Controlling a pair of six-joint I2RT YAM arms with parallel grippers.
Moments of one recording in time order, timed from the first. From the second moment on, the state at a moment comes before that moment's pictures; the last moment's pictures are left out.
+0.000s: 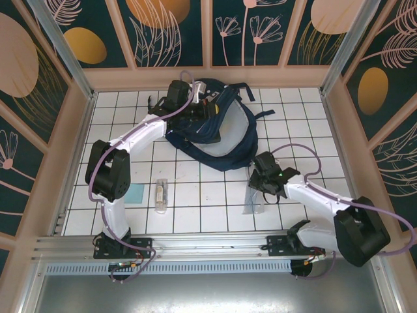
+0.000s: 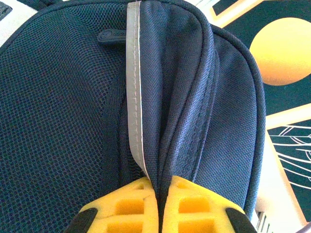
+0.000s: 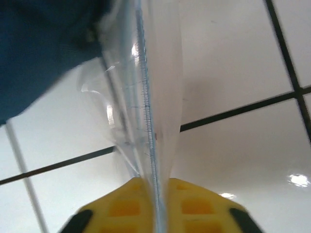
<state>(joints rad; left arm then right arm) -0.48 1.93 1.56 -0.14 0.54 -0.63 0.58 1.18 0.57 -0.47 0.09 0.86</state>
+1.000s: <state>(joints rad) -0.48 1.93 1.59 -0.17 0.53 -0.62 0.38 1.11 0.88 -0.49 -0.08 0.69</state>
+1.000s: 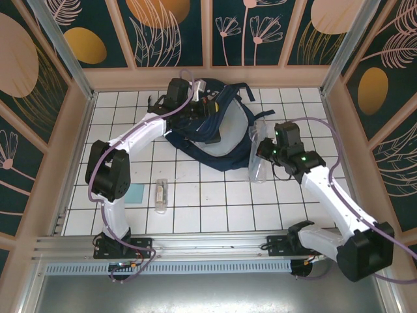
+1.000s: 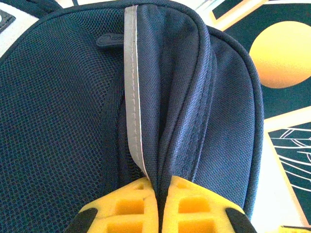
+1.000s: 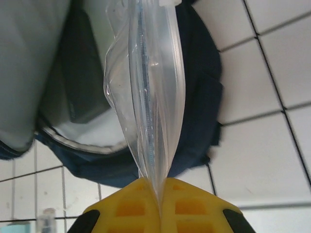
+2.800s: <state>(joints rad) -0.46 1.94 1.69 -0.19 0.52 -0.70 0.43 1.77 1.11 0.27 -0.24 1.08</state>
